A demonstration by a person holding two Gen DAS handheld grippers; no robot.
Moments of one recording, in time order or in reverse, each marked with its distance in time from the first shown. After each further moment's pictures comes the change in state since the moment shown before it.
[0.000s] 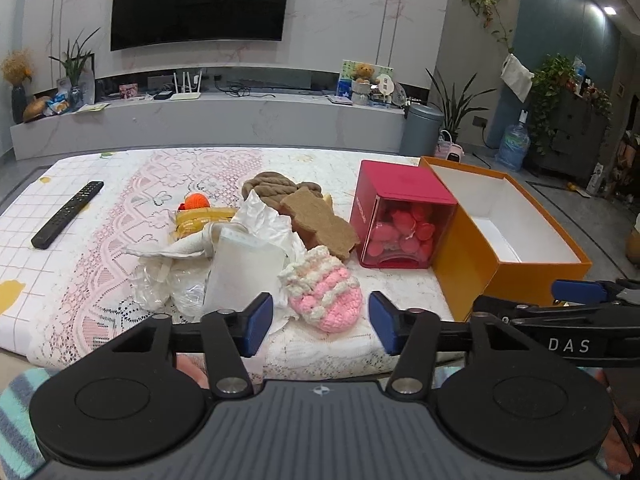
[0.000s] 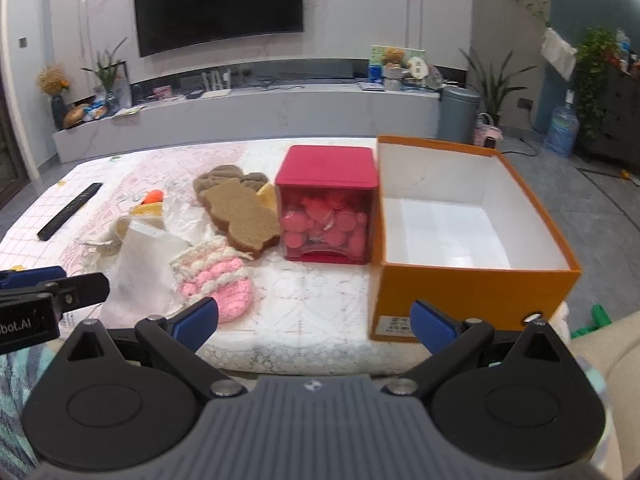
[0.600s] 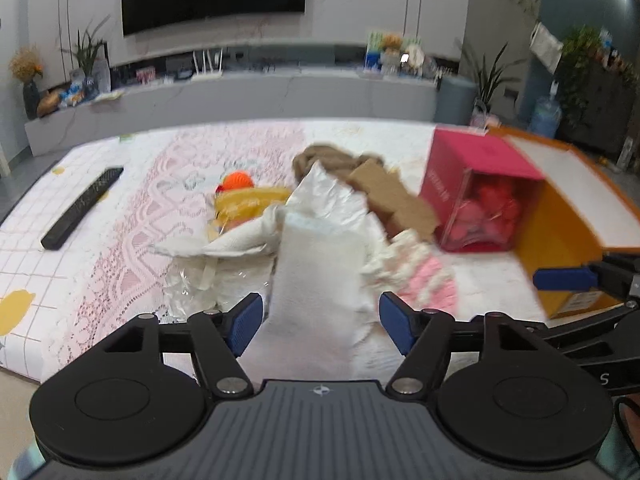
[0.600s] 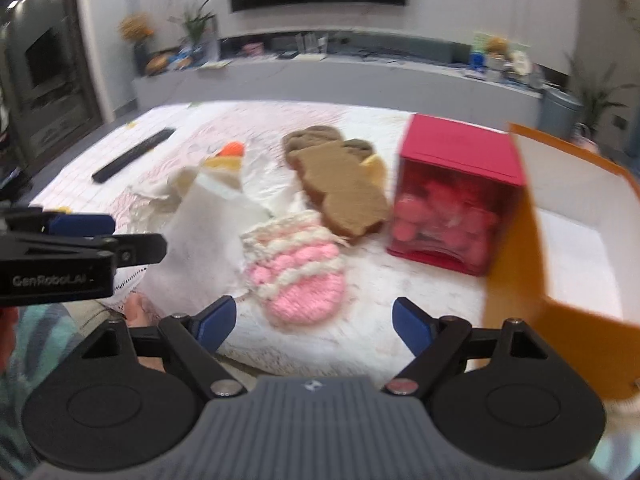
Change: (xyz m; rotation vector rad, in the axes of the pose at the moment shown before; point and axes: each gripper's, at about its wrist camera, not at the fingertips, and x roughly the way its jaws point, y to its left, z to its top) left arm 0.073 0.058 0.007 0.016 0.097 0.097; right arm 0.094 0.051 0.009 -0.184 0.095 0.238
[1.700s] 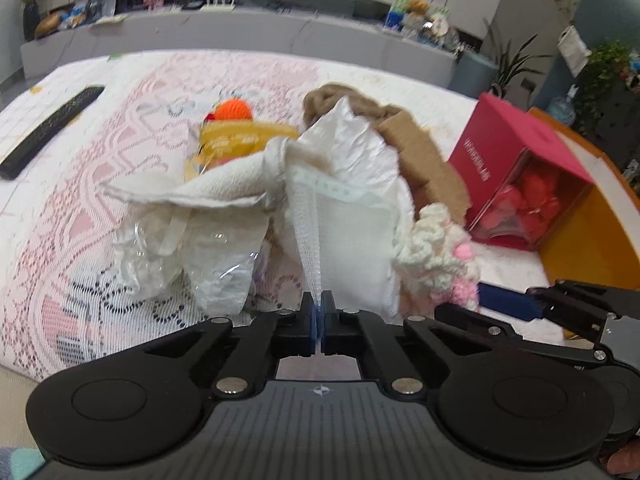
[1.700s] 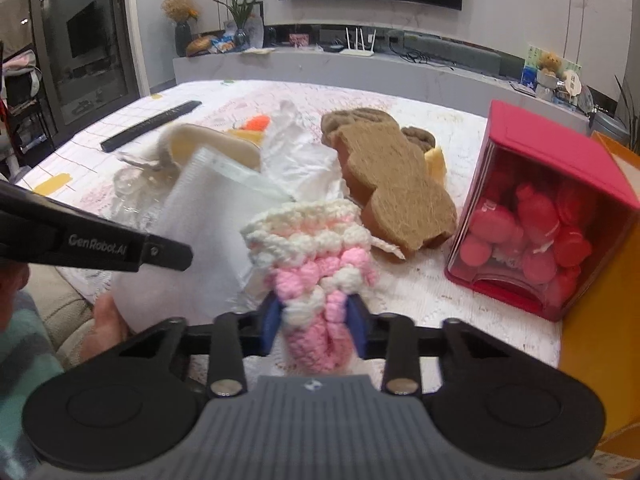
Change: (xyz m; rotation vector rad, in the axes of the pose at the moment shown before) left arm 0.054 0.015 0.002 -0.147 0.125 -0.084; right arm 0.076 0.007 -0.002 -0.096 -0.015 0.090
